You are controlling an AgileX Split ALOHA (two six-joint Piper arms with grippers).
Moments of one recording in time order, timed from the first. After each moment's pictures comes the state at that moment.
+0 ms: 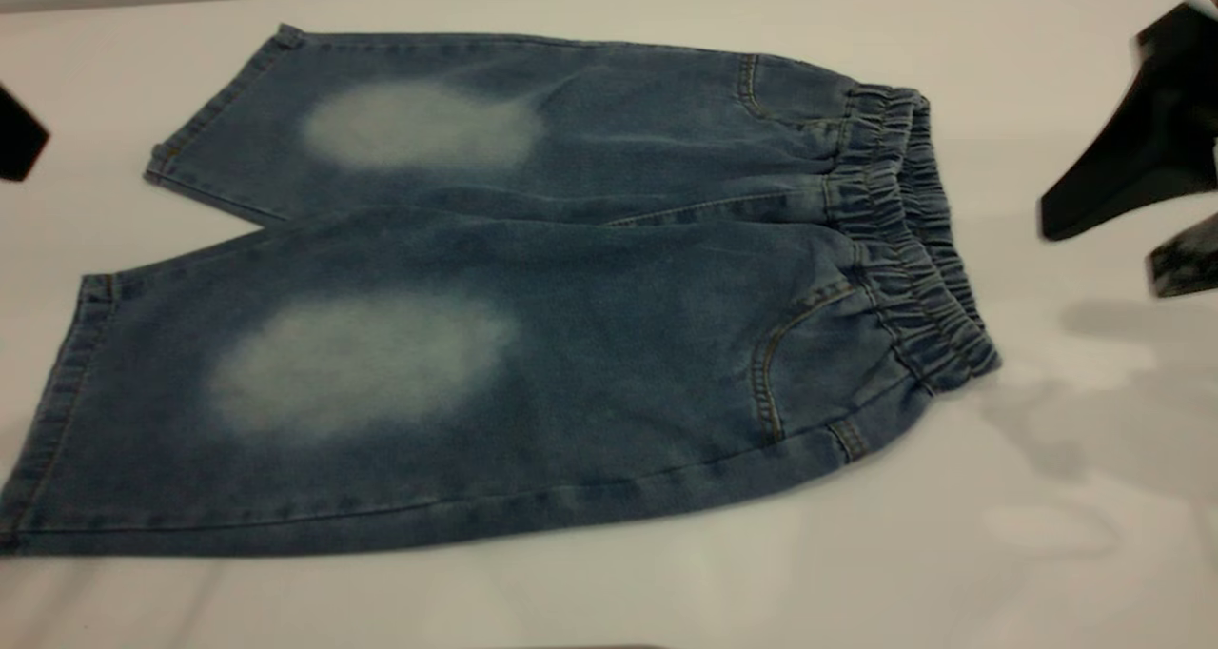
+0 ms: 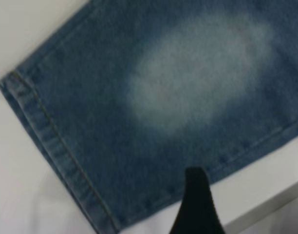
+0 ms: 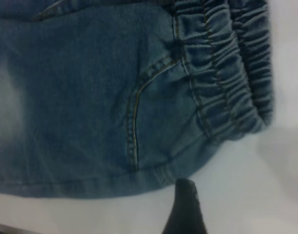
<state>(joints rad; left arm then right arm) -0.01 1.32 -0.72 -0.47 0.65 0.65 0.08 1.64 -0.51 1.28 0.54 -0.90</state>
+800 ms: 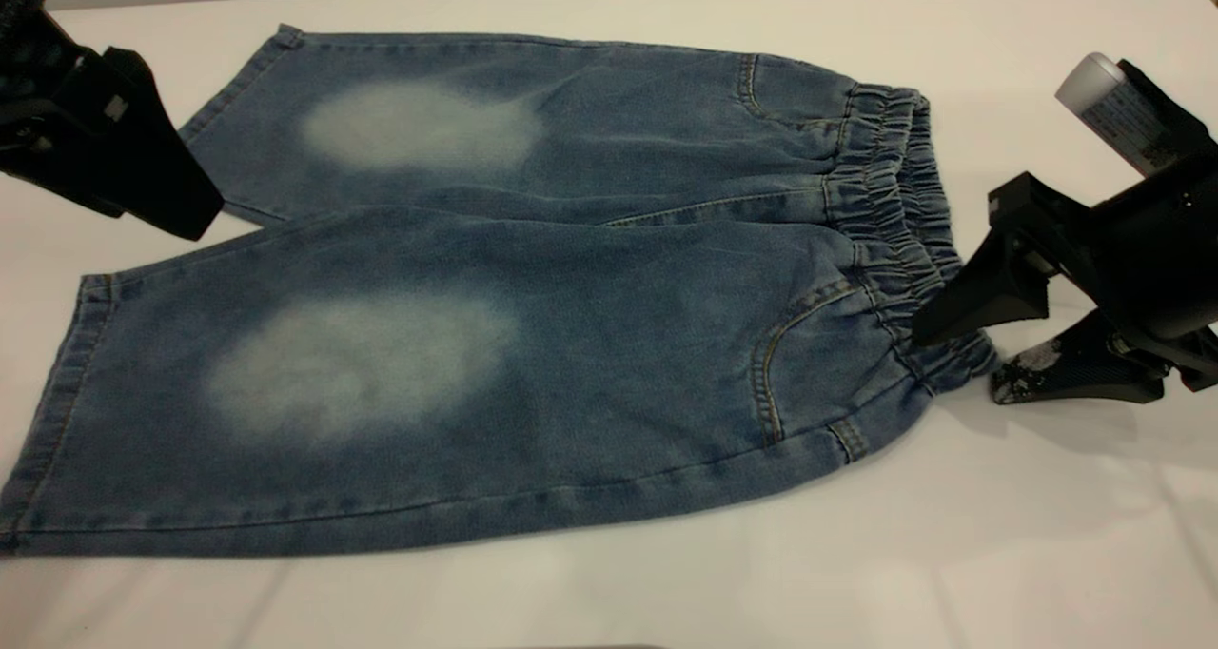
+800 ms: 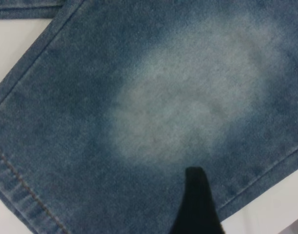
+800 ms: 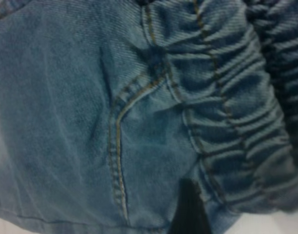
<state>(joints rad) -0.16 1.52 -0.75 -0.46 0.49 0.66 0.08 2.10 -0.60 1.78 0.67 -1.42</state>
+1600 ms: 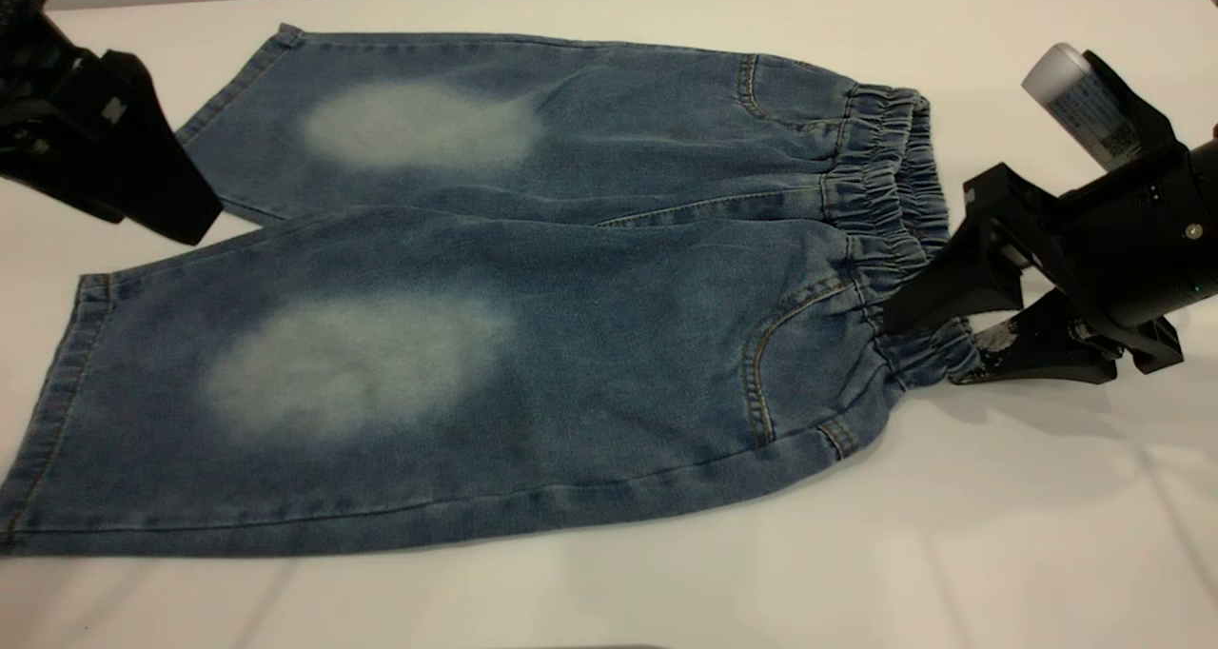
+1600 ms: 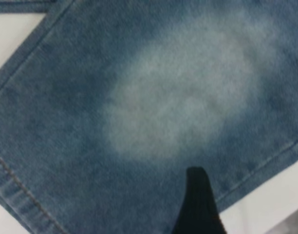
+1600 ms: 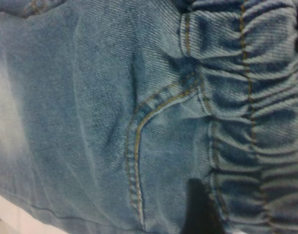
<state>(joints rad) -0.16 1.52 -0.75 -0.45 0.52 0.66 0.08 2.16 -0.66 1.76 0.75 -1.47</state>
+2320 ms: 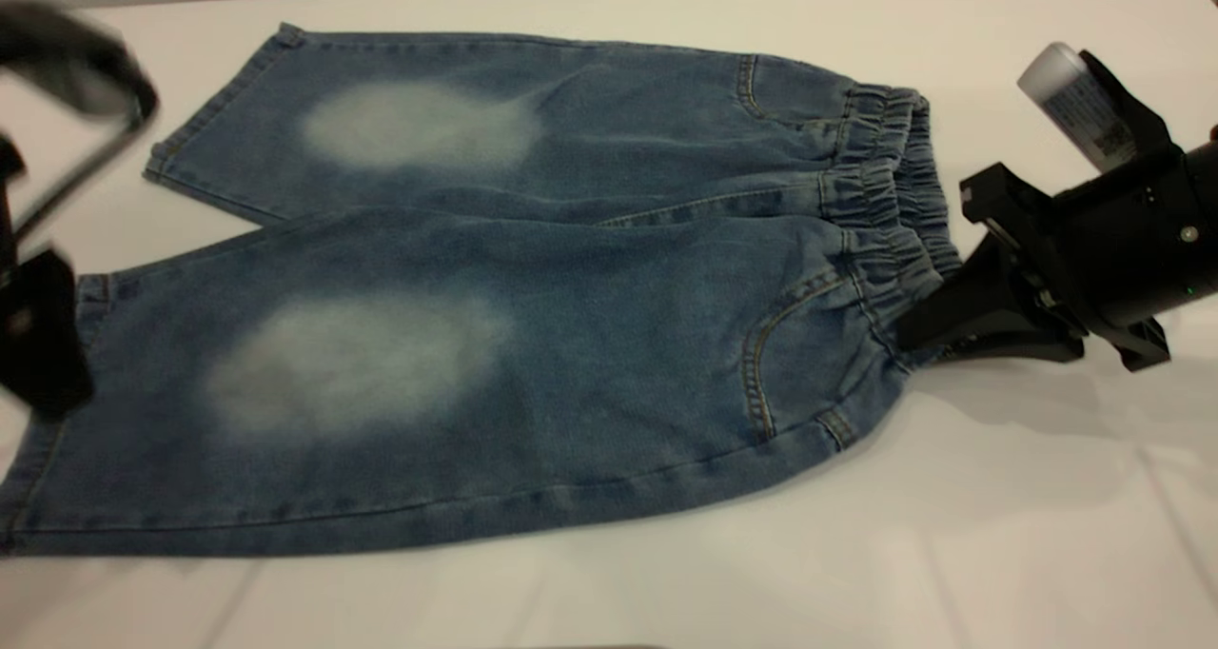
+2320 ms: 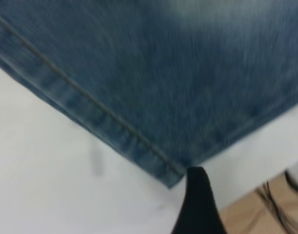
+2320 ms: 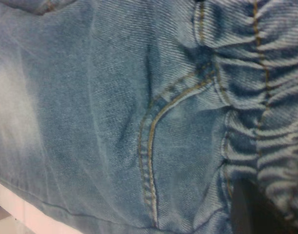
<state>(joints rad) -0.16 1.69 -0.73 -0.01 0.63 0.51 0.08 2.16 -0.66 1.80 0.80 -1.53</state>
